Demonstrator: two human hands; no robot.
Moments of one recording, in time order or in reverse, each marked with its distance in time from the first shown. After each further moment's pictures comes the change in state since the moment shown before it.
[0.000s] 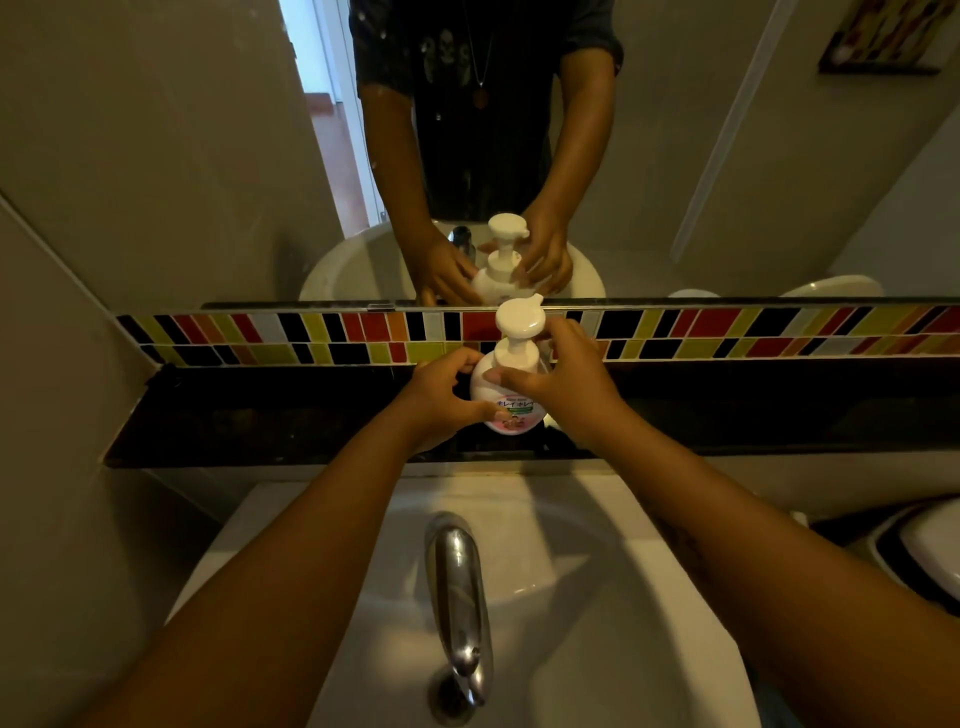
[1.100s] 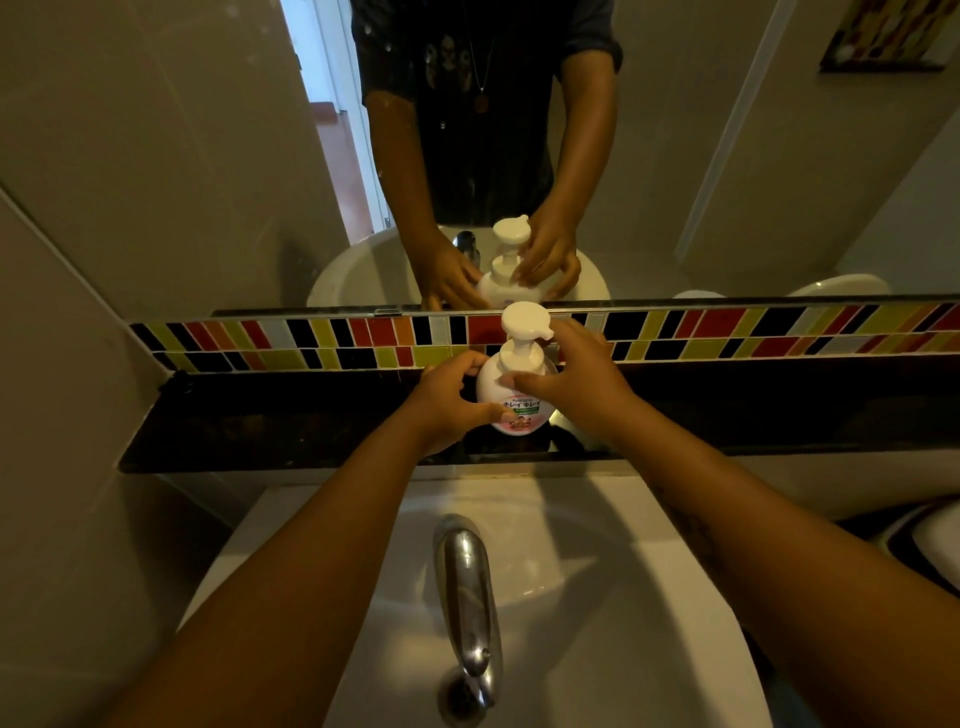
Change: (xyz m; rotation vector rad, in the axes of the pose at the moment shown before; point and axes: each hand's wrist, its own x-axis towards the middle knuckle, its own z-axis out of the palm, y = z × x) left_hand 0.000 0.001 0.002 0.005 0.019 -0.034; right_hand 0.001 -0.005 -0.009 -0.053 -0.065 0.001
